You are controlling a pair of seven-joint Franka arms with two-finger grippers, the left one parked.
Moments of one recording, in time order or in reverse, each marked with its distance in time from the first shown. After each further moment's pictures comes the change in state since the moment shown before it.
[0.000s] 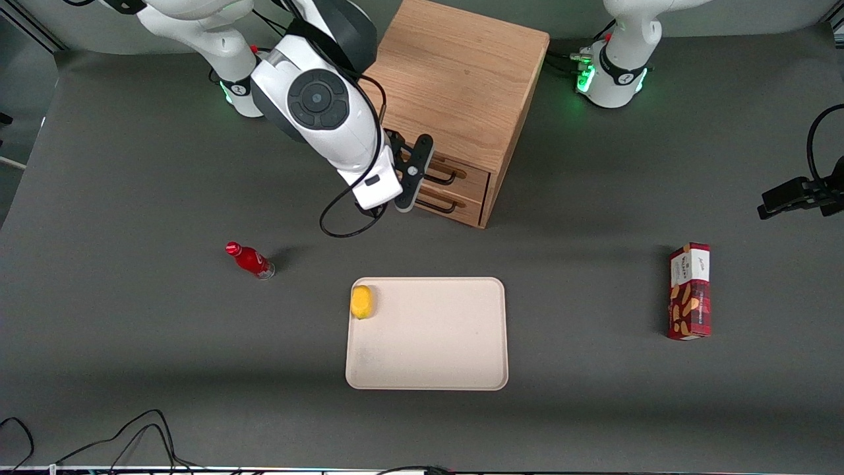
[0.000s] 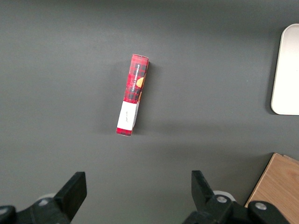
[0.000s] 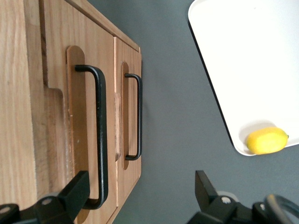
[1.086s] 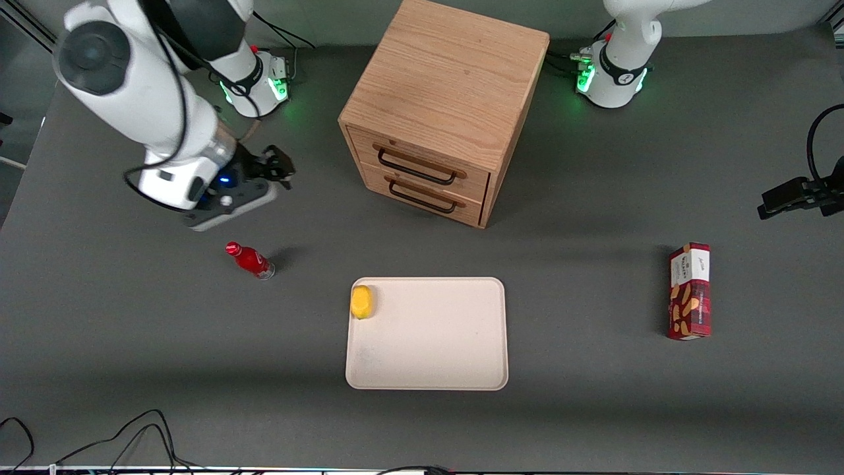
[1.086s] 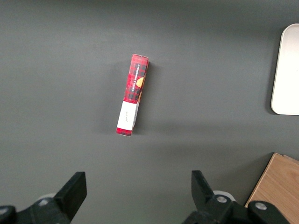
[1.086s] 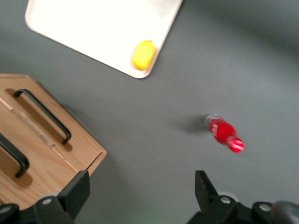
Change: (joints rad) arm -0.181 -0.274 -0.136 -0.142 0.022 -0.088 0.452
